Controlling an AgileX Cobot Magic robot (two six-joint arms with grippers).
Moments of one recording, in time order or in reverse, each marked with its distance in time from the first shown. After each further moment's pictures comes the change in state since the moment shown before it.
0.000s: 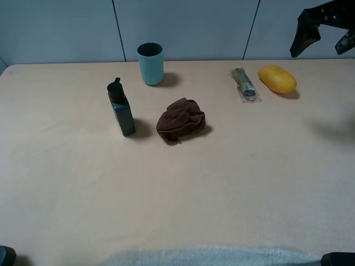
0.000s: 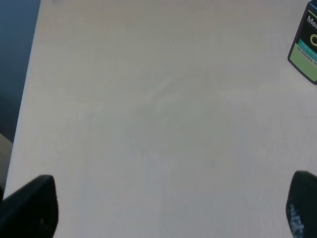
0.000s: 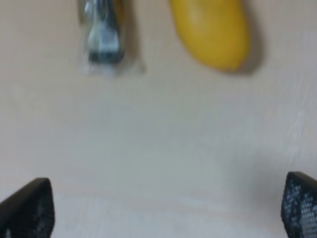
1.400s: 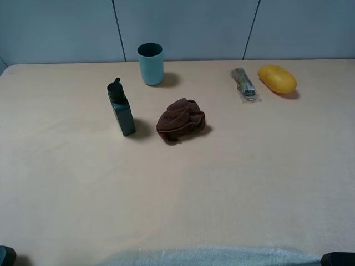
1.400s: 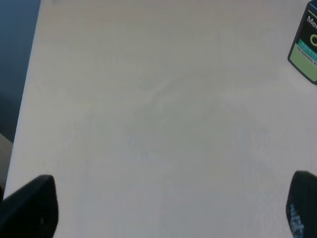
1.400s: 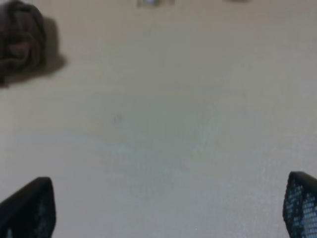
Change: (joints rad) left arm 0.000 0.000 0.000 0.000 0.000 0.000; right arm 0.000 -0.949 0.461 0.032 0.178 0.063
